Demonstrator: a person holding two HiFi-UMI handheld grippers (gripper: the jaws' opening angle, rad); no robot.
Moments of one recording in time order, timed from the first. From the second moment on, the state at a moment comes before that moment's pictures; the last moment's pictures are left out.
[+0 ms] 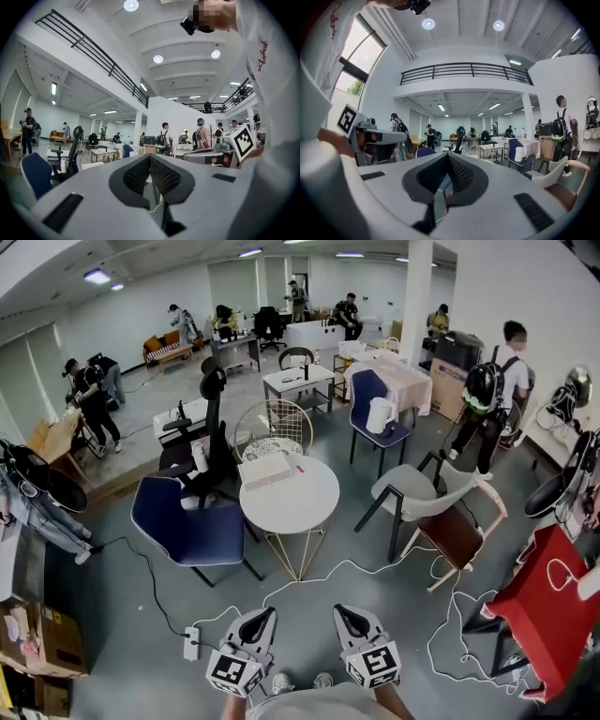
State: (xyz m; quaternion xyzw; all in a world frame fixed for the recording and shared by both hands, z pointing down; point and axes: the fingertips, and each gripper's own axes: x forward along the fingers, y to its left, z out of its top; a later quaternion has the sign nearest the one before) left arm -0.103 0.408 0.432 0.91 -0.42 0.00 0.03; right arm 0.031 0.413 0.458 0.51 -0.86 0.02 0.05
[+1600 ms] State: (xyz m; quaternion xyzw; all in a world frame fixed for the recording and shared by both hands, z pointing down) left arm -0.031 0.319 0.461 0.91 -0.42 0.01 0.04; right arm 0.108 0.336 0.496 0.50 -0.86 0.04 0.06
